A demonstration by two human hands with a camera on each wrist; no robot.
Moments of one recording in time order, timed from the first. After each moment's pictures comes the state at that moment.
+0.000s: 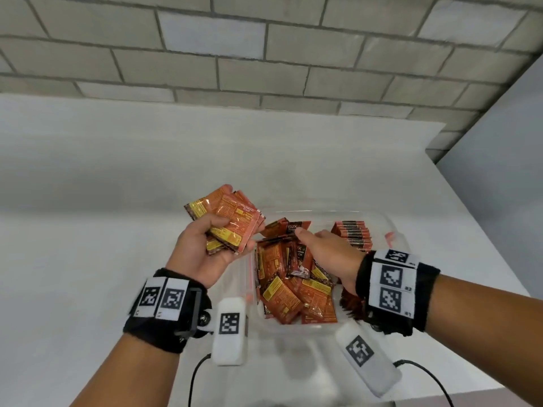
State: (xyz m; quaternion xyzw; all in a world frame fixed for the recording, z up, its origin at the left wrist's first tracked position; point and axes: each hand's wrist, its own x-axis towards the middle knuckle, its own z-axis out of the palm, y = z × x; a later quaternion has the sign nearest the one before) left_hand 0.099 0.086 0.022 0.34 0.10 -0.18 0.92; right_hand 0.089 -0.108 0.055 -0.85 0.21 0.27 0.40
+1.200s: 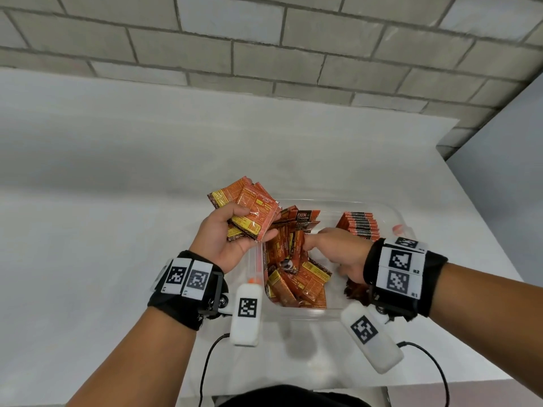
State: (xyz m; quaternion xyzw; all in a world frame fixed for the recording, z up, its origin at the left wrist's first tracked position) left_hand 0.096 0.078 0.011 0.30 0.14 -0.19 0.92; right_hand 0.092 -0.110 0.043 -0.80 0.26 0.36 0.41
